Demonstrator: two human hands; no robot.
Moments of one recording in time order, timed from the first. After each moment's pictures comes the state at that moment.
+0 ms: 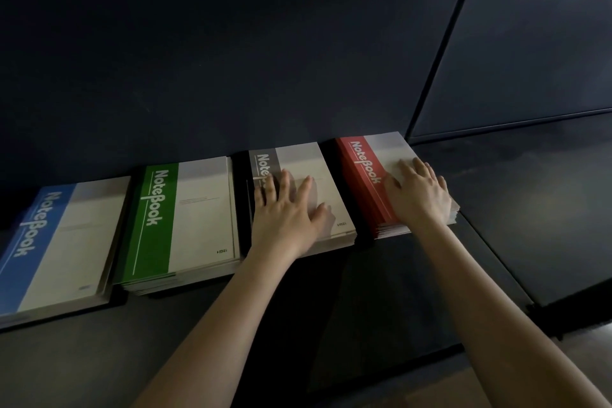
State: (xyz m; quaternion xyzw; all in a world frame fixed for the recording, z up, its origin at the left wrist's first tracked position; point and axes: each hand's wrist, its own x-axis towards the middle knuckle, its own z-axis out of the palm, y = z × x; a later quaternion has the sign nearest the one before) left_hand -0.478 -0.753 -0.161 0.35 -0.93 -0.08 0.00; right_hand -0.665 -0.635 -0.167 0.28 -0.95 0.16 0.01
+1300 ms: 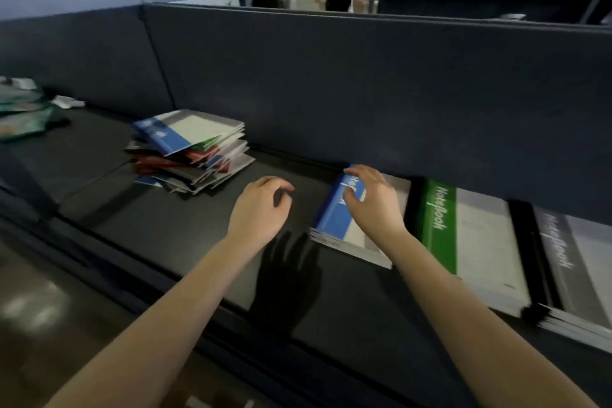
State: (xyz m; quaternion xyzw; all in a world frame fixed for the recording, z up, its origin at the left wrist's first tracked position) left_hand -0.072 -0.870 -0.129 0.58 -0.74 -0.12 0.32; right_hand -0.272 -0.851 -0.117 0.66 -0.62 0.39 -0.14
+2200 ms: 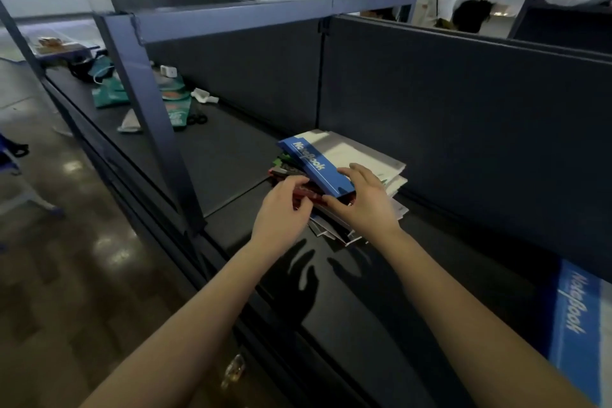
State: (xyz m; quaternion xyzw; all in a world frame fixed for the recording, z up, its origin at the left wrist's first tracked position) left_hand 0.177 -0.969 -0.122 0.66 -0.59 -0.19 0.41; right_hand 0.020 -1.020 -0.112 0.78 -0.54 0.28 -0.15
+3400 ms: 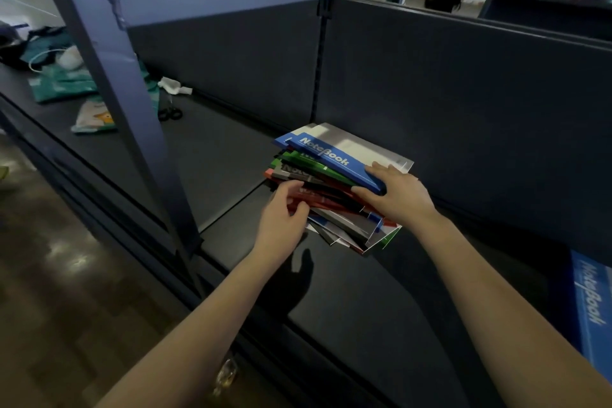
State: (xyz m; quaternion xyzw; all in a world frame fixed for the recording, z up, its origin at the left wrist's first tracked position) left_hand 0.210 -0.996 -0.147 0.59 -0.55 -0.33 0.49; right_hand 0.008 -1.057 -0.103 0.77 -0.63 0.11 -0.07
